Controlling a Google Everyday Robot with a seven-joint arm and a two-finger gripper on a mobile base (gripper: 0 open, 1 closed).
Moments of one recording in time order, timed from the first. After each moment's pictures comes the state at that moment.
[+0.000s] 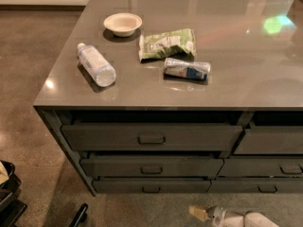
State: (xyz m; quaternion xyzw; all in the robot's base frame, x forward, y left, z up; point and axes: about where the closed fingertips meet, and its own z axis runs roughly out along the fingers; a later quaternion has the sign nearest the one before) arm 0.422 -0.207 0.230 -0.09 0.82 0.46 0.32
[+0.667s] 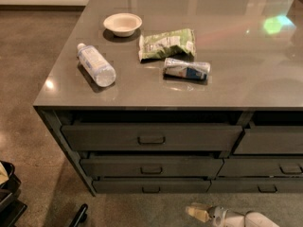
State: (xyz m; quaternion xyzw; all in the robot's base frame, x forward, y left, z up) arm 0.422 -0.206 0.230 -0.09 0.82 0.46 0.32
